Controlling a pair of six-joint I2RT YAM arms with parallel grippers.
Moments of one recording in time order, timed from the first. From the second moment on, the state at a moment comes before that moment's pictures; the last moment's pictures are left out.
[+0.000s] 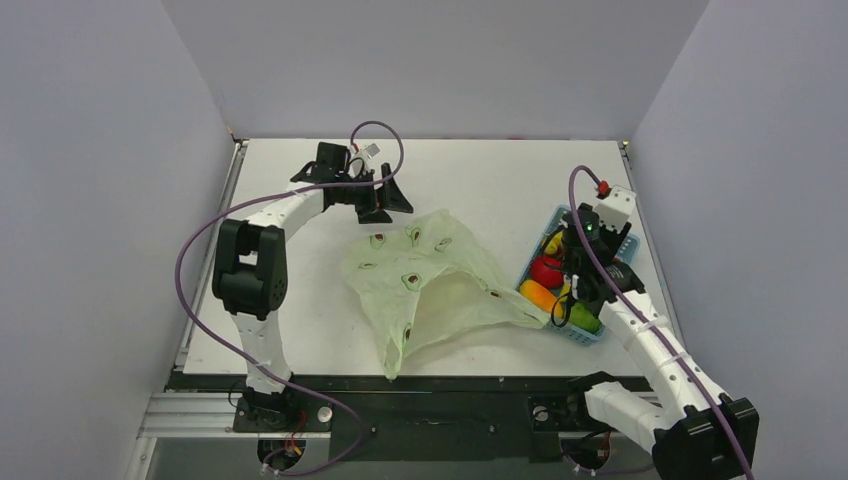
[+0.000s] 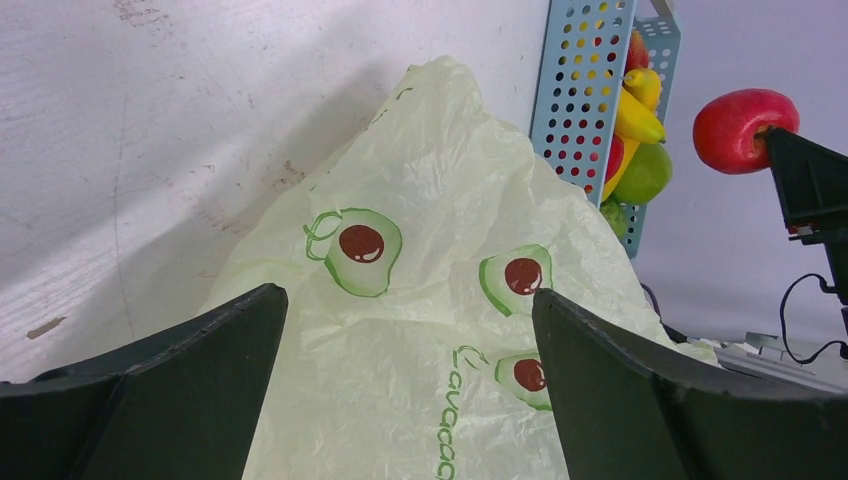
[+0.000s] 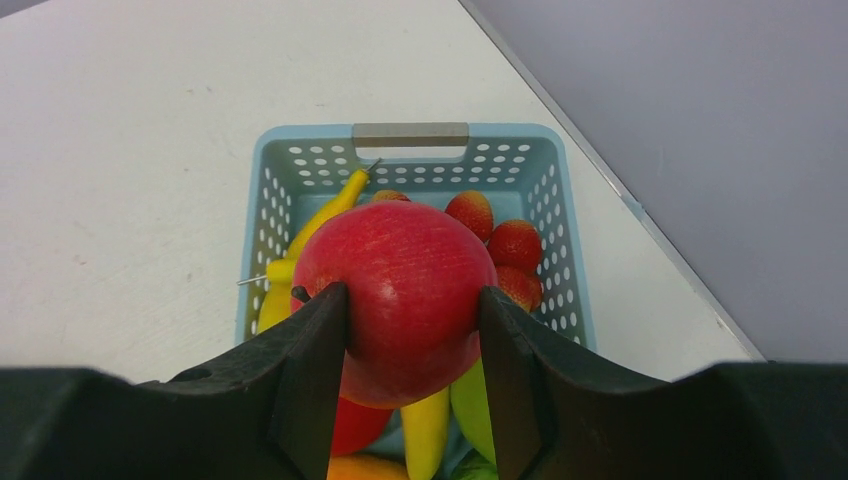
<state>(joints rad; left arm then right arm) -0.24 1.99 1.50 -0.36 0.79 -0.49 0.31 0.98 0.81 -0.38 0.78 0.37</state>
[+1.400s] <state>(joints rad) -0.37 2.01 1.48 -0.39 0.74 -0.46 0.70 0.85 0.93 -0.36 0.50 0.27</state>
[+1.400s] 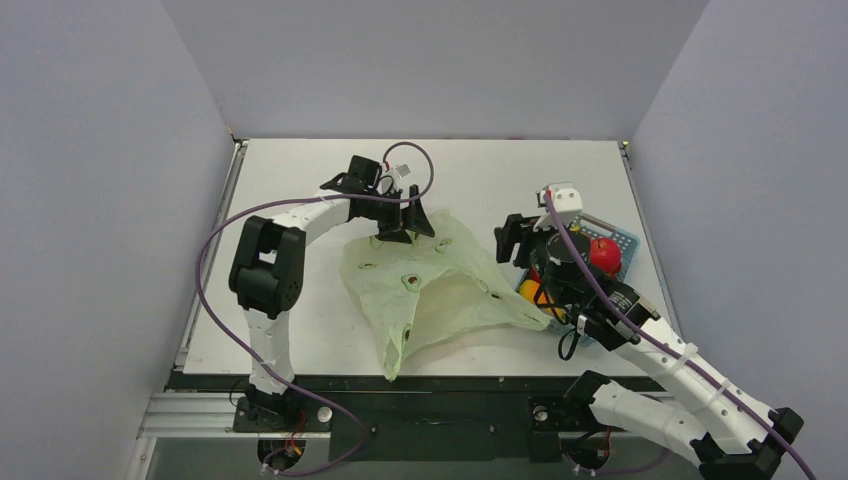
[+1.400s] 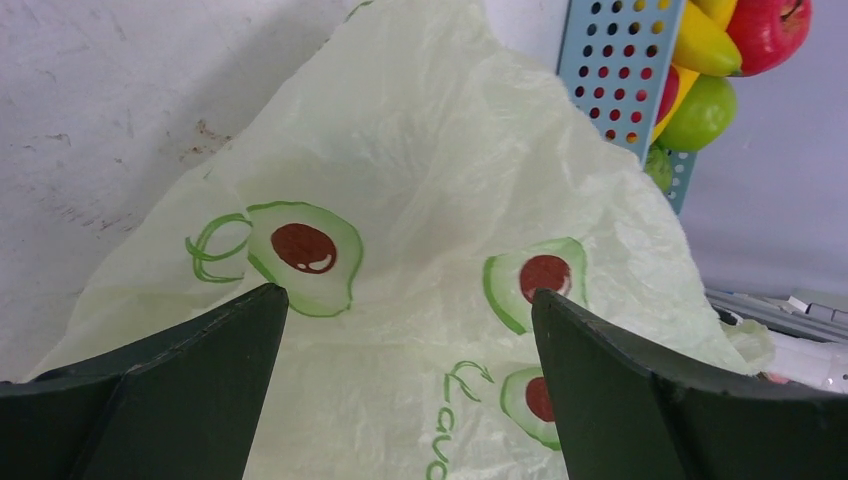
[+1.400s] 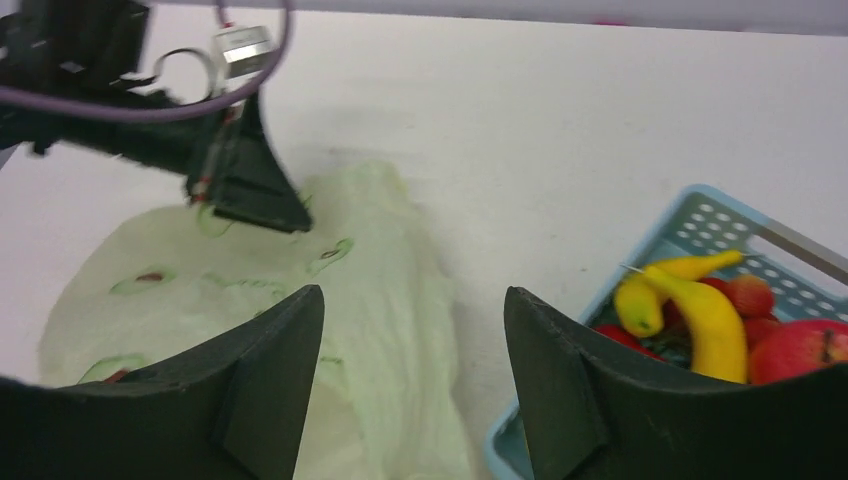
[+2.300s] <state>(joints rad) -0.37 2.19 1.57 -0.48 0.74 -0.42 1.21 1.28 0.74 -0.14 0.53 0.28</state>
